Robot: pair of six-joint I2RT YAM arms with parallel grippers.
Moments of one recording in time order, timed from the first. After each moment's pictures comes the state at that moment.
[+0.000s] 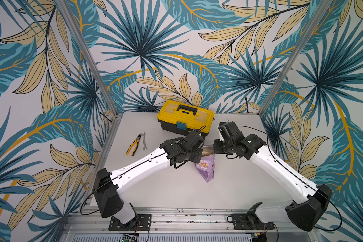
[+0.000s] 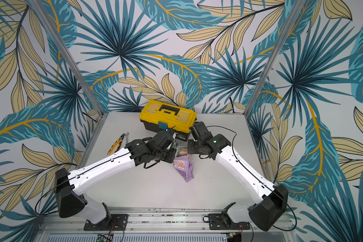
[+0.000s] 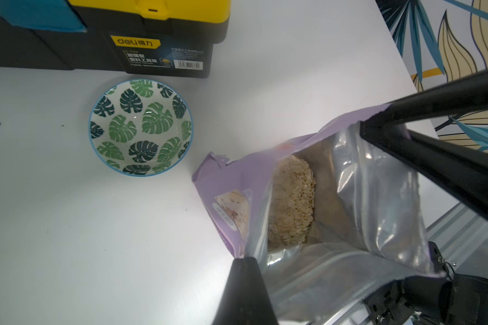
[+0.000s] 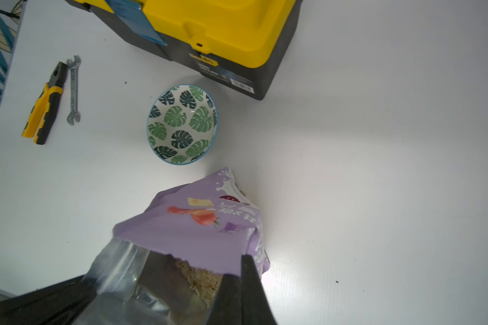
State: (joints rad) left arm -0.91 1.57 1.48 -0.84 -0.11 -0.55; right arm 0.71 1.36 1.36 -0.93 0.11 0.47
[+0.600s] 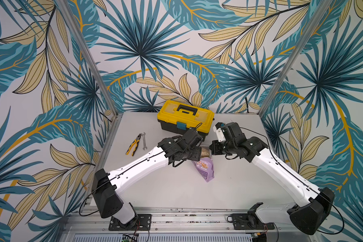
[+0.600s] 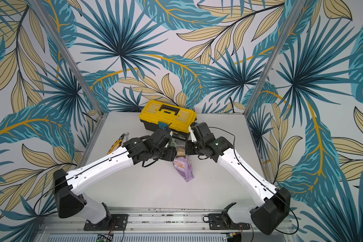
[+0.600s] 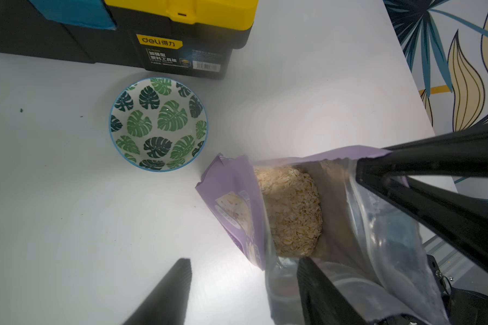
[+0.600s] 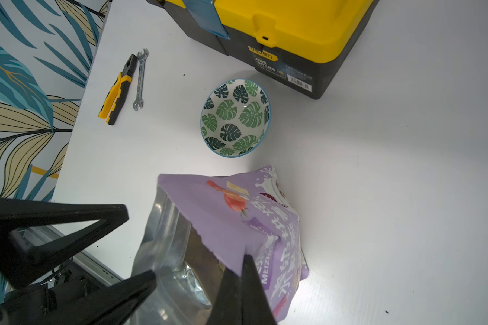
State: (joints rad) left arm -0.90 1.57 1.50 -0.84 -0.11 -0.60; right arm 0.70 1.33 1.30 -0.83 -0.08 0.44
